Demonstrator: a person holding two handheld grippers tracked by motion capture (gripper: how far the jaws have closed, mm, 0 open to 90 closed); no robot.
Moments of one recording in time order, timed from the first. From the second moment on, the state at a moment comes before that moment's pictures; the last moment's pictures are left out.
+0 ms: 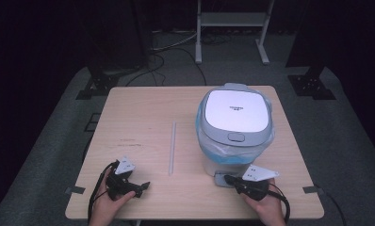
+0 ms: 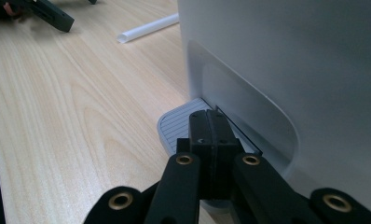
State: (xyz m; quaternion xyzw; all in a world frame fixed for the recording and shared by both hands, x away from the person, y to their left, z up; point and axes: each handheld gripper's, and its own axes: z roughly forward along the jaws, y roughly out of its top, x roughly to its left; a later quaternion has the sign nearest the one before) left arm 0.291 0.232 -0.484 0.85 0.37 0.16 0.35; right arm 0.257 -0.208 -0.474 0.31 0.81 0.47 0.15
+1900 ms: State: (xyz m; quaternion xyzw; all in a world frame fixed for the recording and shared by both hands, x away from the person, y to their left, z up) left arm 0.291 0.231 -0.484 0.84 0.37 0.16 0.35; right arm 0.258 -0.206 -0.482 0.32 0.81 0.46 0.14
